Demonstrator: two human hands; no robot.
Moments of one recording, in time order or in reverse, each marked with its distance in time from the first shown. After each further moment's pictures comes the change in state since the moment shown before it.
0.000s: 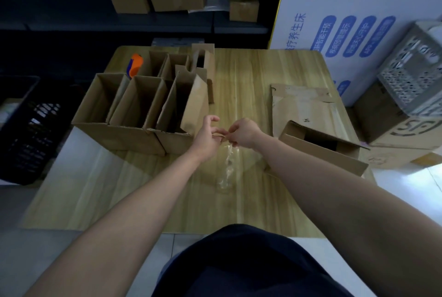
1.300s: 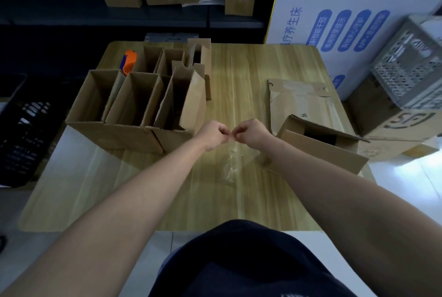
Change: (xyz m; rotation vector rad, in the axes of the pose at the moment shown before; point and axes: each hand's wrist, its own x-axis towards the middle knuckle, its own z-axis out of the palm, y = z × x) left_hand 0.010 0.024 0.000 0.424 -0.196 -0.108; right_hand 0.007 0.033 0.007 0.148 0.115 -0.027
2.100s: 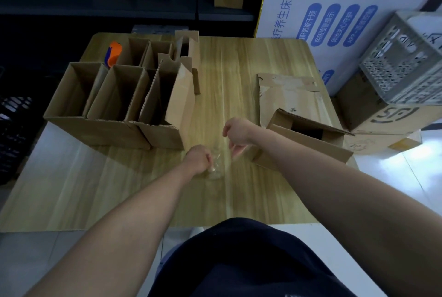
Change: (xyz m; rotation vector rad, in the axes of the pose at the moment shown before) left_hand -0.006 -0.058 0.058 0.228 -0.041 -0.183; right_hand -0.020 -0.024 -0.011 -0.131 -0.241 0.141
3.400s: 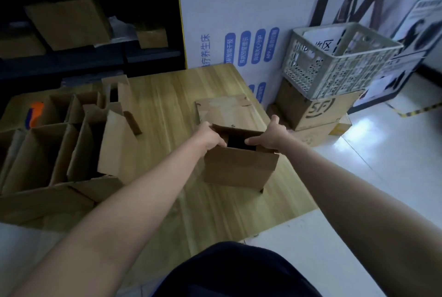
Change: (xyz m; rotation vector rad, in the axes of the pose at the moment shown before) left_hand -0.010 0.215 -0.023 -0.331 -0.026 0.129; right_hand -0.069 0.159 -0.118 0.119 0.553 0.462
